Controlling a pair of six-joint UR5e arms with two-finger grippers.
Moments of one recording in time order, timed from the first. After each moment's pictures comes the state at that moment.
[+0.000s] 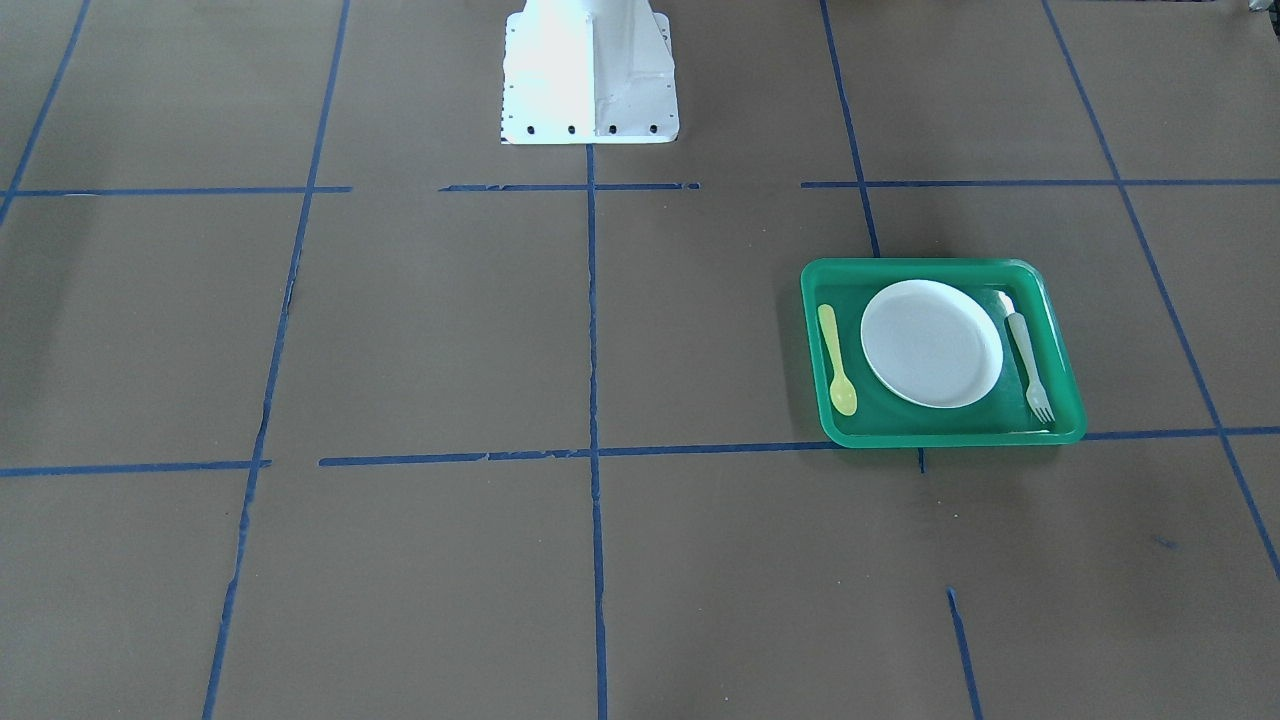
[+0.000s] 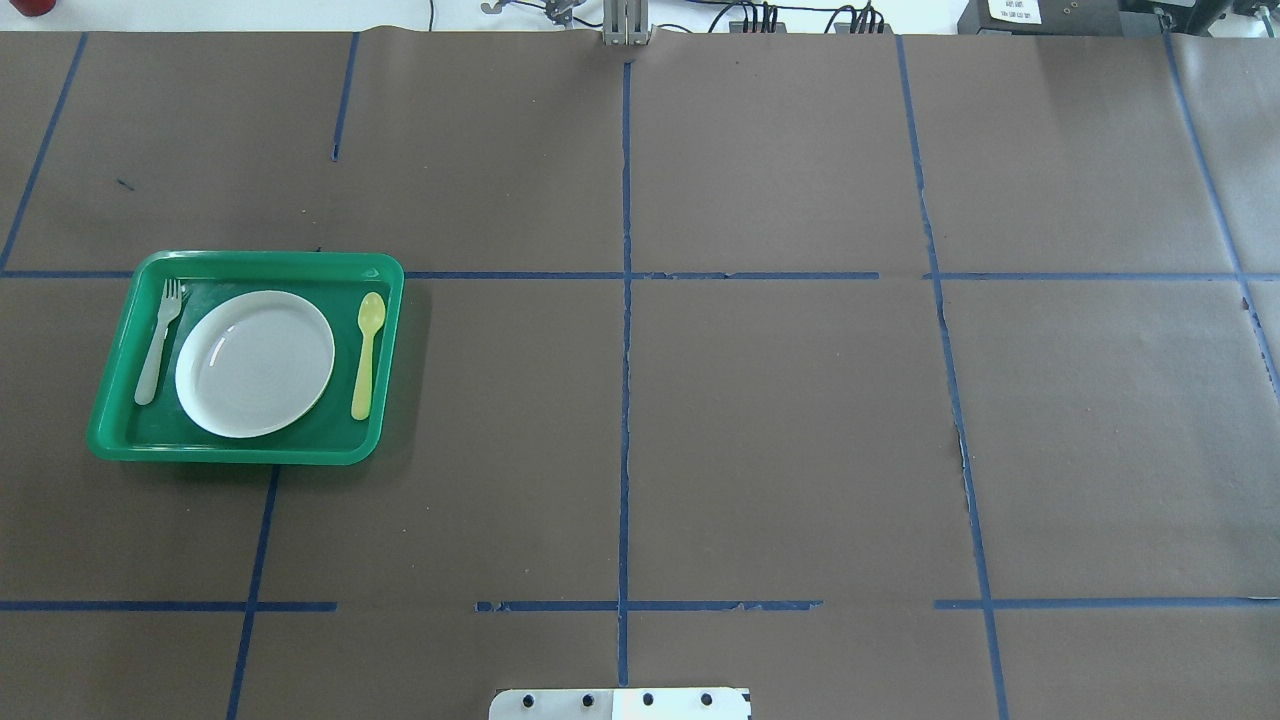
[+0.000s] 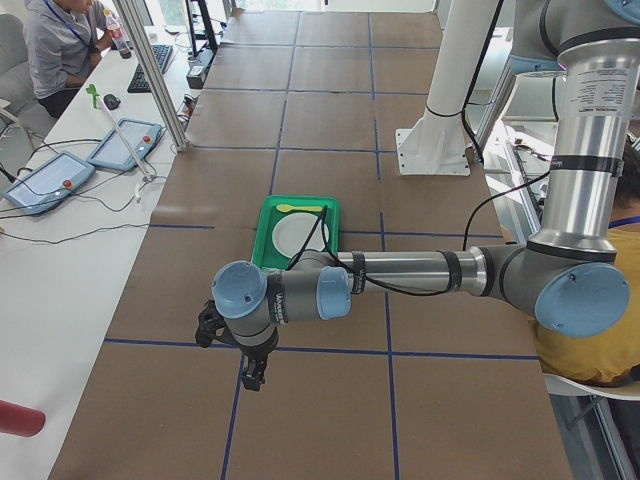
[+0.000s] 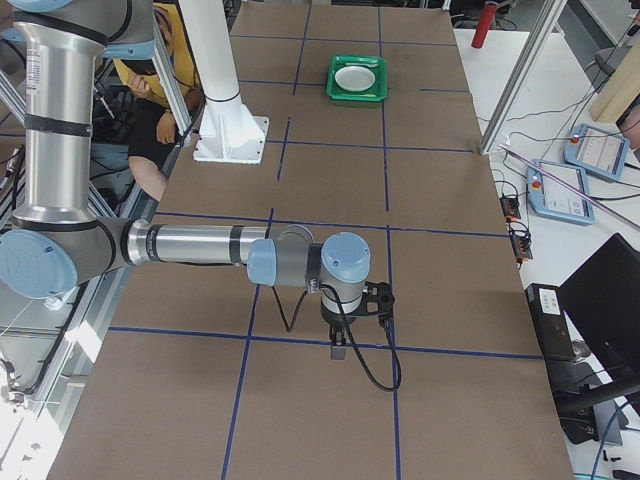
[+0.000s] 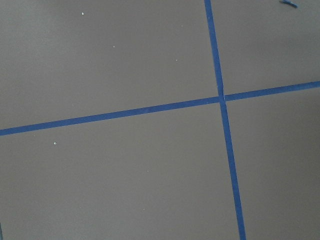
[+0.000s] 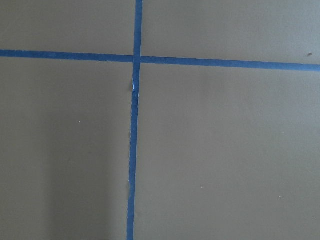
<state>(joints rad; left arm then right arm) -1.69 -1.62 -1.50 -1.50 -2.34 0.30 1.60 -1.70 1.72 -1.63 2.29 -0.06</state>
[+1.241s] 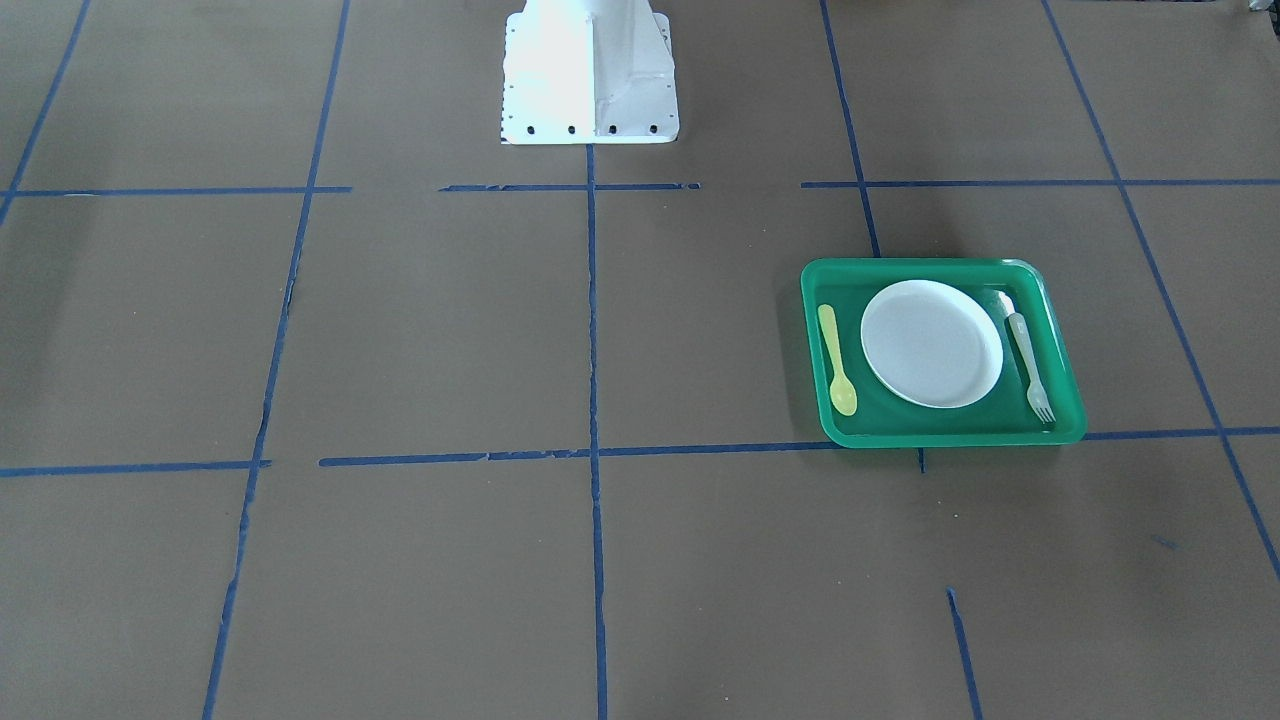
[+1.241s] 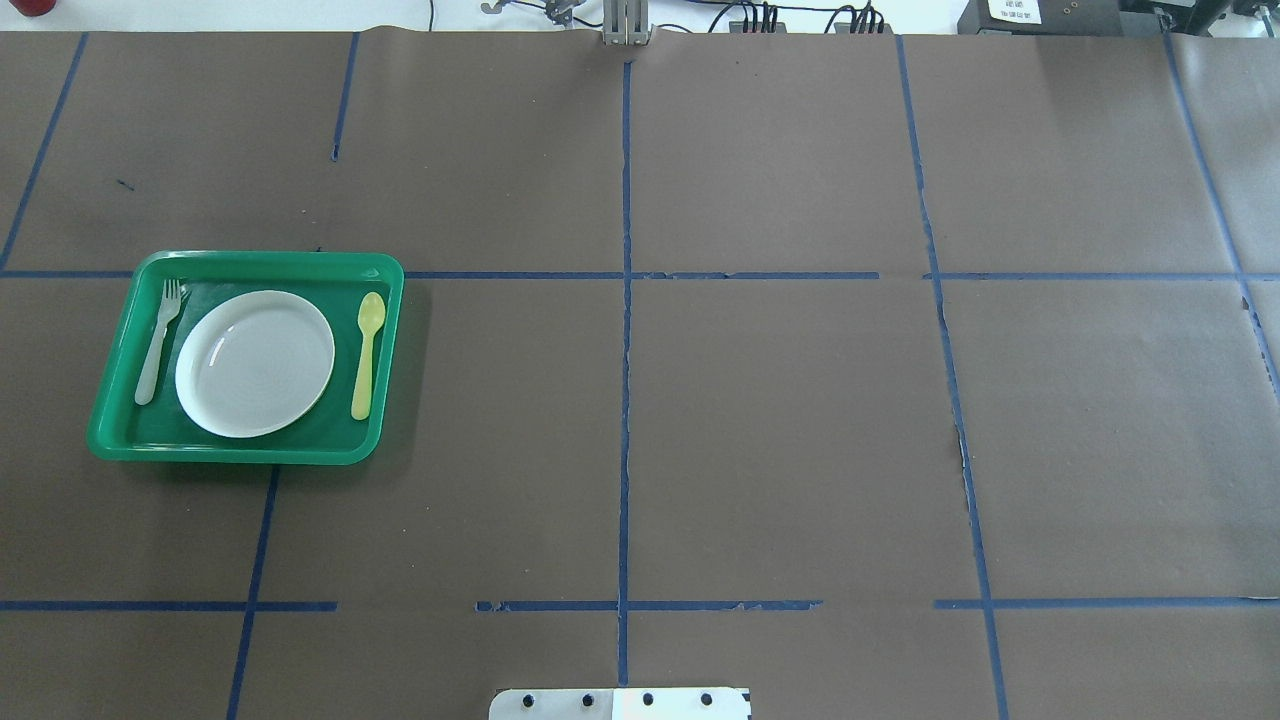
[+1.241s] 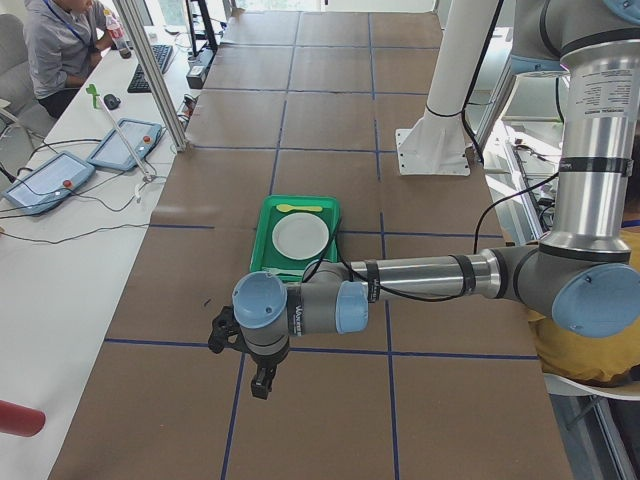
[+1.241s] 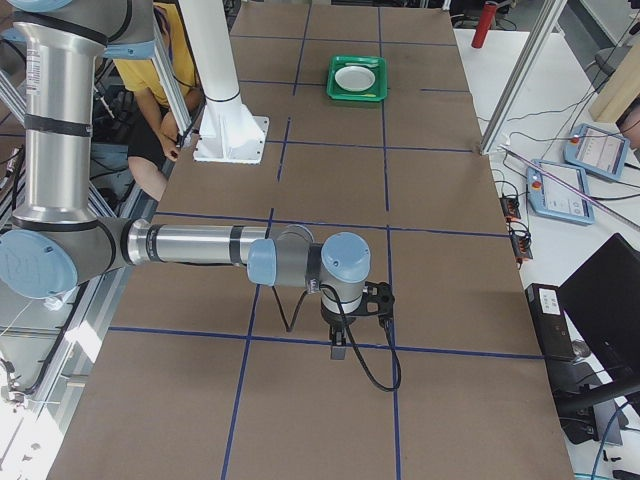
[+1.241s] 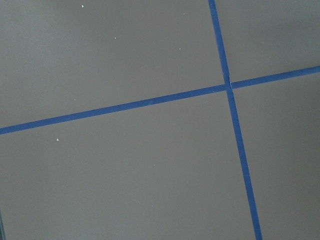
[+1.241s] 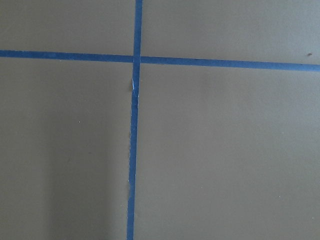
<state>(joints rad) -1.69 -1.57 -1.50 -1.61 -2.33 0.30 1.60 -1.70 1.72 -1.63 2.29 -0.06</state>
